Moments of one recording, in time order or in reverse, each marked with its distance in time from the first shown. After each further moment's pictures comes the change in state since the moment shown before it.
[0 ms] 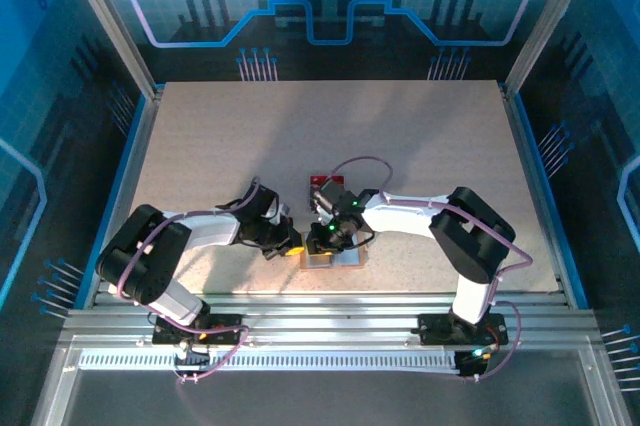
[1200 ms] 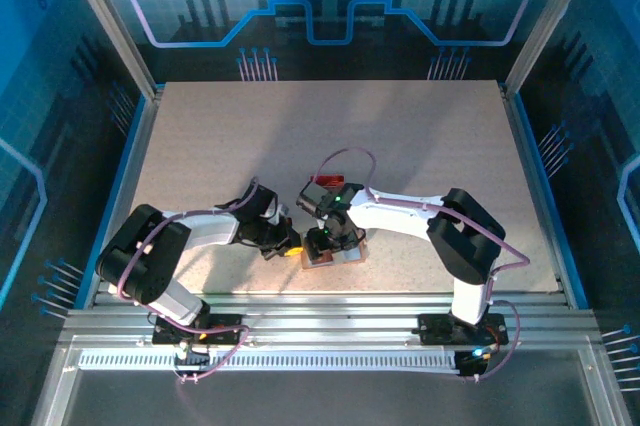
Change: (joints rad) left arm 0.015 0.000 0.001 -0.015 0.013 0.008; right arm 0.078 0.036 0.181 -0.360 0.292 -0.106
